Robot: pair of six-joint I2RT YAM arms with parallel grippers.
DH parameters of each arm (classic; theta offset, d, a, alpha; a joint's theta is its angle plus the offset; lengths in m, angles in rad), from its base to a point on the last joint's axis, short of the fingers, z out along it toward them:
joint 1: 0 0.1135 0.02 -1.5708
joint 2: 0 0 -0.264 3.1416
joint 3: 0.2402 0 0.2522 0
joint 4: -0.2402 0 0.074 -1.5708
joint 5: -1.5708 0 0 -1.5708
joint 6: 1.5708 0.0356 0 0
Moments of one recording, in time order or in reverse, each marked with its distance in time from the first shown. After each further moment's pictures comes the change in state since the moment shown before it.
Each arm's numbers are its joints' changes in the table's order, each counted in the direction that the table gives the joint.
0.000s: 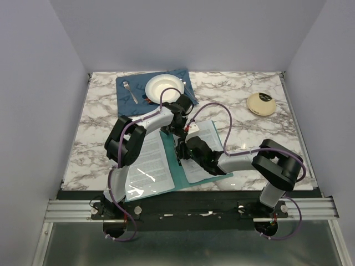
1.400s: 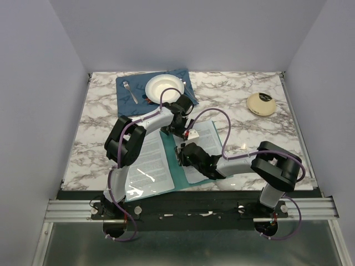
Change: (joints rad) left arm 0.000 -0.004 -0.005 0.003 0.000 0.001; right arm 0.063 0.008 -0.011 -0.104 -0.045 0.125
